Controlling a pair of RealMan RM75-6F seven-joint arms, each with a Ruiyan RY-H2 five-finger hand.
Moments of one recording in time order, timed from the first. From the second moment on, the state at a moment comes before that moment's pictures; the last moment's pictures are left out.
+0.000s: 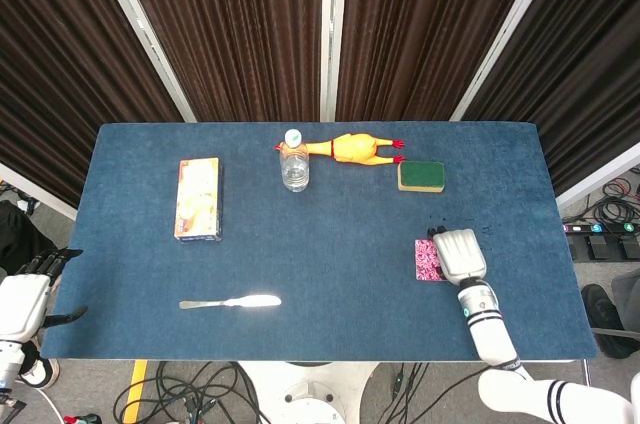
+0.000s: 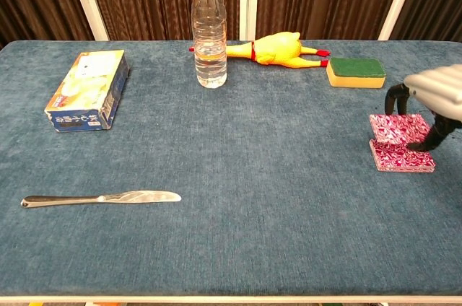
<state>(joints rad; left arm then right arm) -0.10 -1.18 0.01 -1.40 1.52 1.42 -0.17 0.57 -1.52 0.11 -1.53 -0.93 1.12 -0.76</state>
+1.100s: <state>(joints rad) -0.08 -1.18 0.01 -1.33 1.50 1.42 -0.23 0.78 -1.69 0.19 -1.10 -0.80 0.85 -0.71</state>
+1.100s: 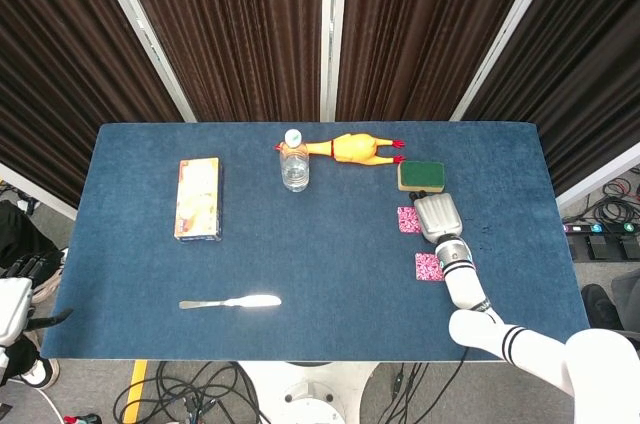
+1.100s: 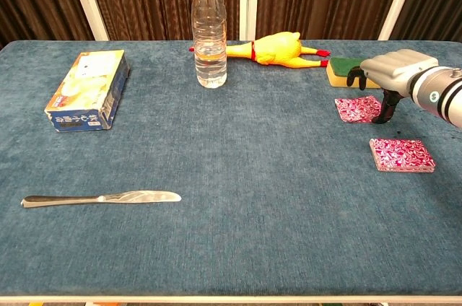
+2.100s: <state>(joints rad) -0.08 -1.17 0.02 -1.35 1.51 1.40 -0.21 0.66 -1.43 0.03 -1.57 -0.80 0.98 -0.74</state>
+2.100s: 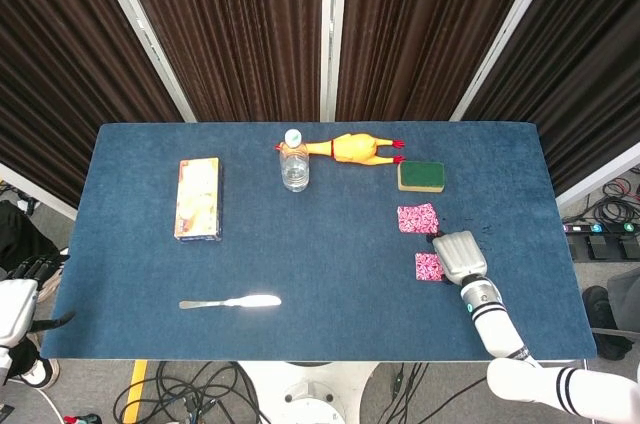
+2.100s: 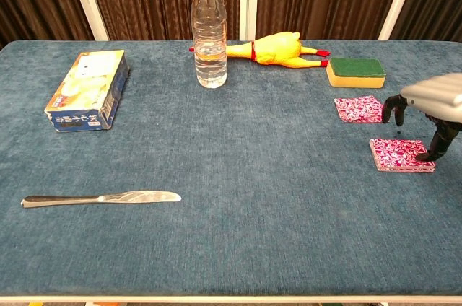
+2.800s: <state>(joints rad) -0.08 -1.17 0.02 -1.34 1.50 1.40 -0.21 0.66 -1.47 0.00 -1.53 -0.82 0.98 -0.72</state>
